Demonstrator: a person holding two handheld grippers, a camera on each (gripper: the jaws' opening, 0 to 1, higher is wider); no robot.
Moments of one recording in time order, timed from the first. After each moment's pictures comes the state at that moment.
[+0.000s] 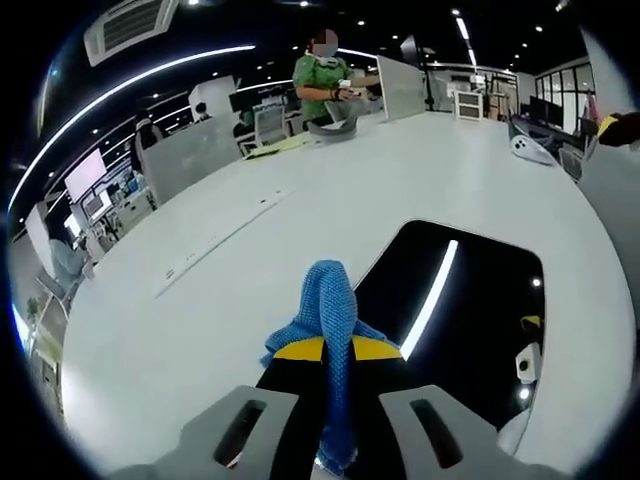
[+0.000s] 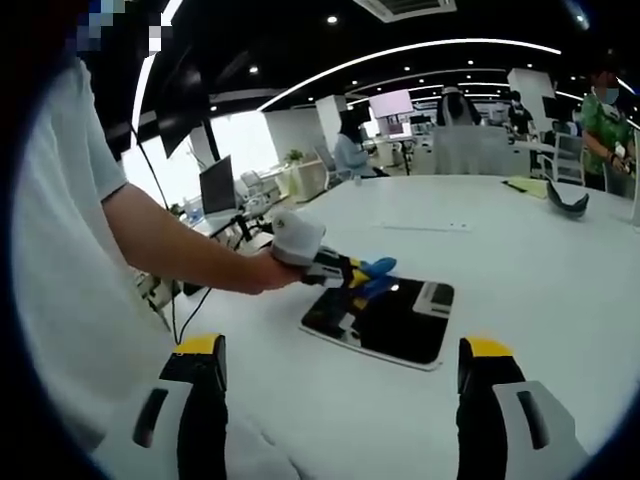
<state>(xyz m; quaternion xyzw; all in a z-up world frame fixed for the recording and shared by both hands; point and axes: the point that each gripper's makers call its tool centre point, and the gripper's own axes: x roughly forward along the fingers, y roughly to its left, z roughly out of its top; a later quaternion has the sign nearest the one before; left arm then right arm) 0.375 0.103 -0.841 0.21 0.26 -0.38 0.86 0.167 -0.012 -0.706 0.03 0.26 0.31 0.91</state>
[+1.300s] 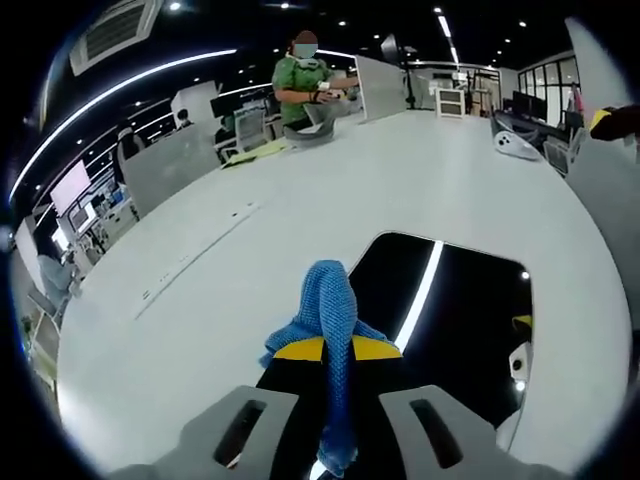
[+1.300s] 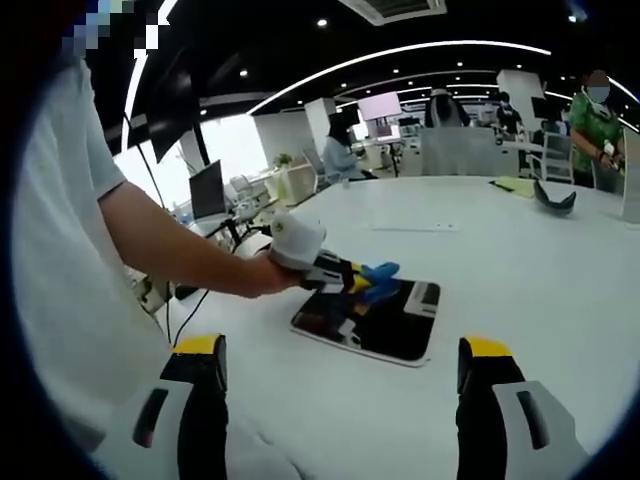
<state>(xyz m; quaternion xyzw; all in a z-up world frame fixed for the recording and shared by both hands) 0.367 0.069 -0.841 0.22 0.26 -0.41 0.85 0.166 -0.025 -0.705 0.04 0.26 0.29 0.92</state>
